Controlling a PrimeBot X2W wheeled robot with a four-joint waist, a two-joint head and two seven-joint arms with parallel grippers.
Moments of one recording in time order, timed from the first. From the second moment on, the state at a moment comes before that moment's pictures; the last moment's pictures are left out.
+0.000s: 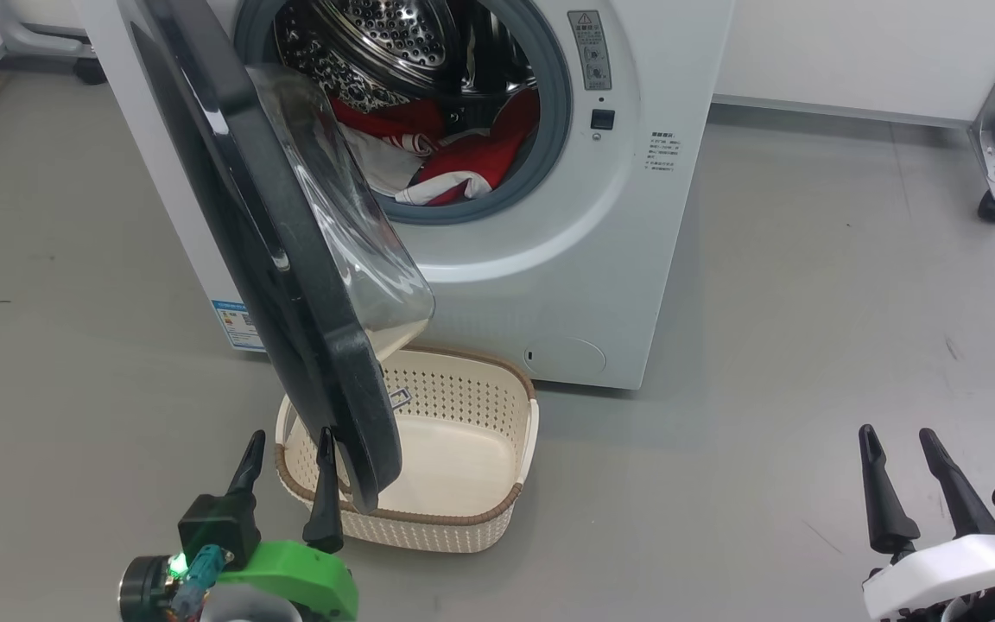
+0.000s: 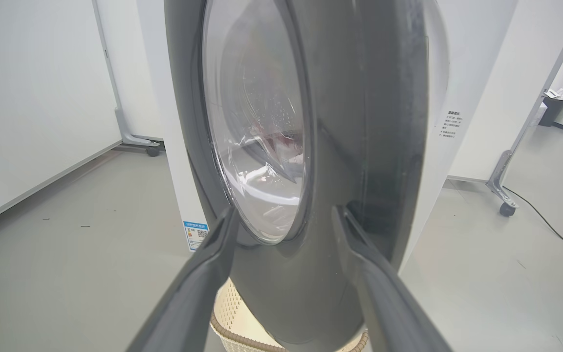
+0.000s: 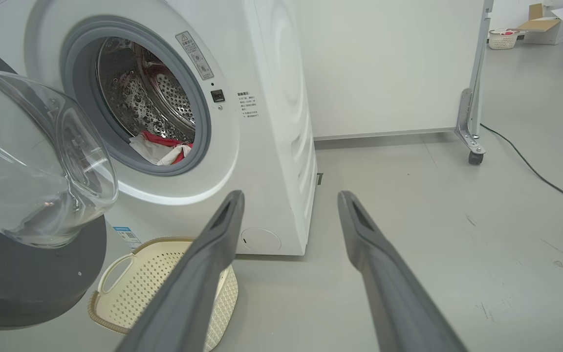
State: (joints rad) left arm -0.08 0.05 -0.35 0.29 -0.44 0.11 -0.25; right arm 0.12 -0.37 0.28 0.10 0.73 -0.01 -0.24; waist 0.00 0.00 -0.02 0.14
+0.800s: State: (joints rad) left arm -0.08 0.05 -0.35 0.32 -0.39 0.10 -0.25; right arm 0.13 -0.34 0.24 0.06 0.67 0.00 -0.25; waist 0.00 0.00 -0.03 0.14
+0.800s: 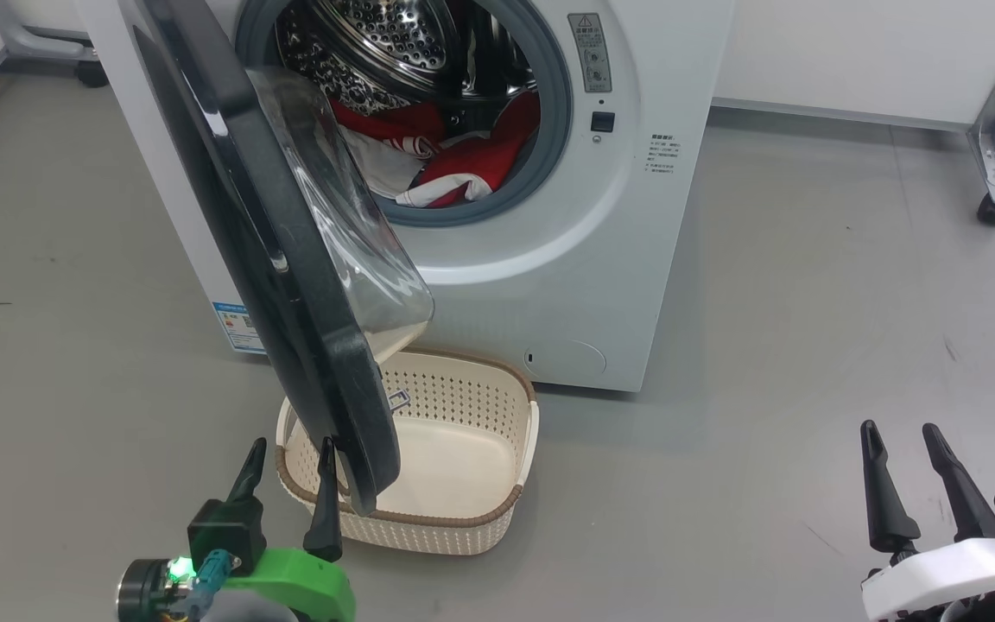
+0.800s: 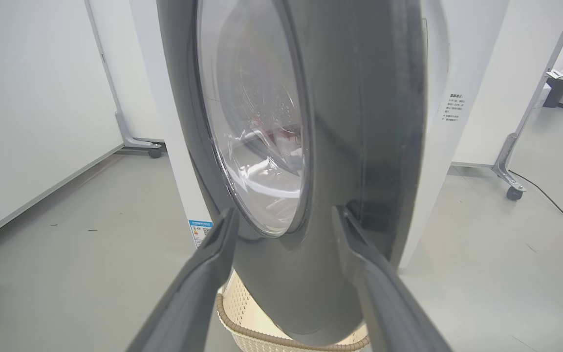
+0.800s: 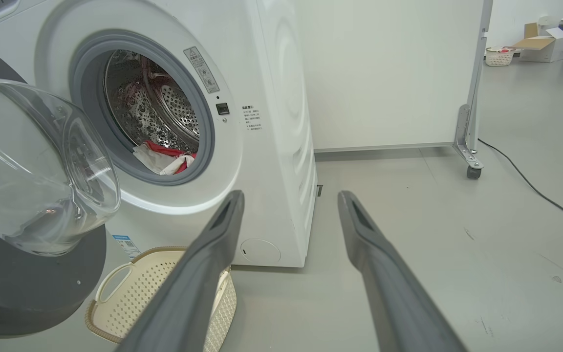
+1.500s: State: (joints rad) left arm -0.08 0.05 -0.35 0.33 -0.38 0.10 -0.25; right arm 0.15 -0.31 0.22 0.06 0.63 0.02 -0.25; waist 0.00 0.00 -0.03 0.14
